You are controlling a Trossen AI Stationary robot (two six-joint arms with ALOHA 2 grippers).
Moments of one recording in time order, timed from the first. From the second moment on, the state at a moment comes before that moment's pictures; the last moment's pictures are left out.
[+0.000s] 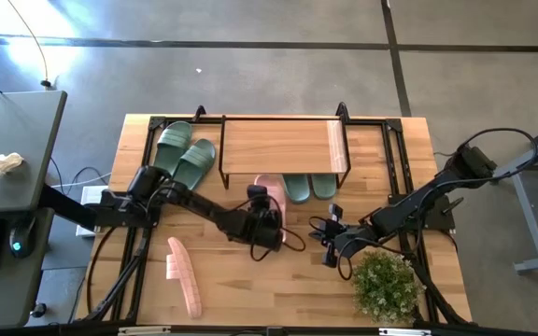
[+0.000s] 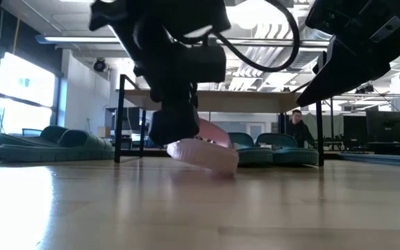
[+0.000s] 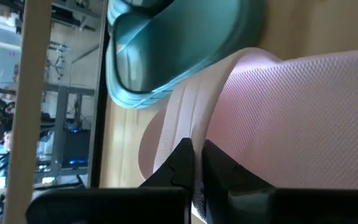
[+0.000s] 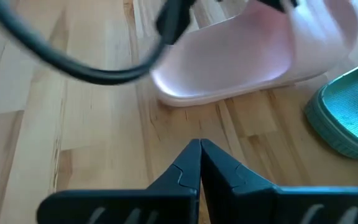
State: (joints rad) left arm -0.16 2.05 1.35 -0.57 -0.97 -0.04; right arm 0.52 1.43 0.67 -0.04 0.50 0.50
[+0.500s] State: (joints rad) left arm -0.08 2.05 1.35 -0.57 -0.95 0.08; right arm 0.52 1.43 0.67 -0.04 0.49 0.50
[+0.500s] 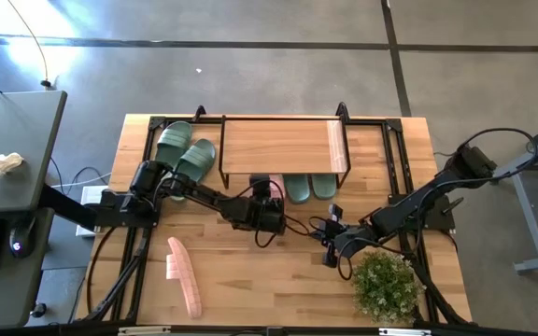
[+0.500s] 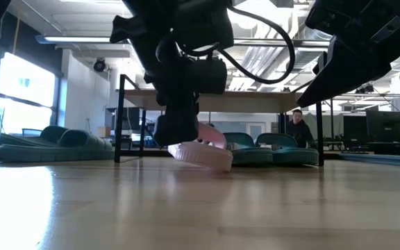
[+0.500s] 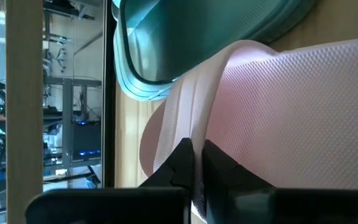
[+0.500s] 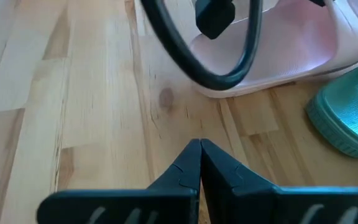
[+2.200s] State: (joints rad) left arm -0.30 2.05 1.99 -1.50 -0.76 -0.03; right arm 0.51 1.43 0.67 0.09 0.31 0.61
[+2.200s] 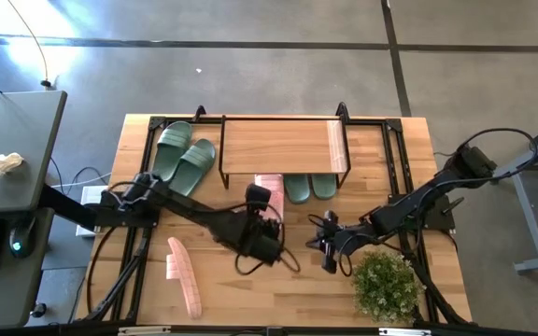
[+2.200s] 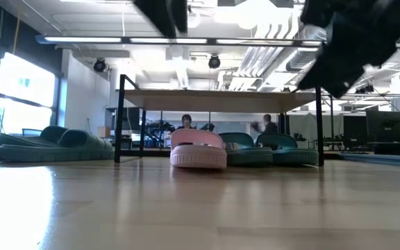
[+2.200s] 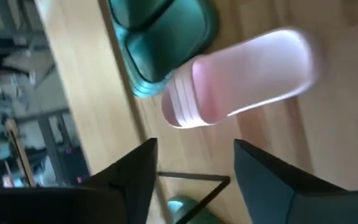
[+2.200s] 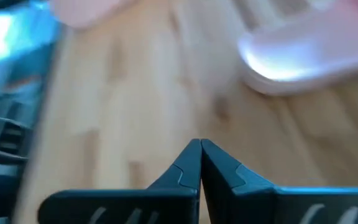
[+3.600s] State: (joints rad) left arm -0.49 1.37 1.14 -0.63 -0.10 0.23; right arm 0.30 1.95 1.13 -0.07 0.33 0.57
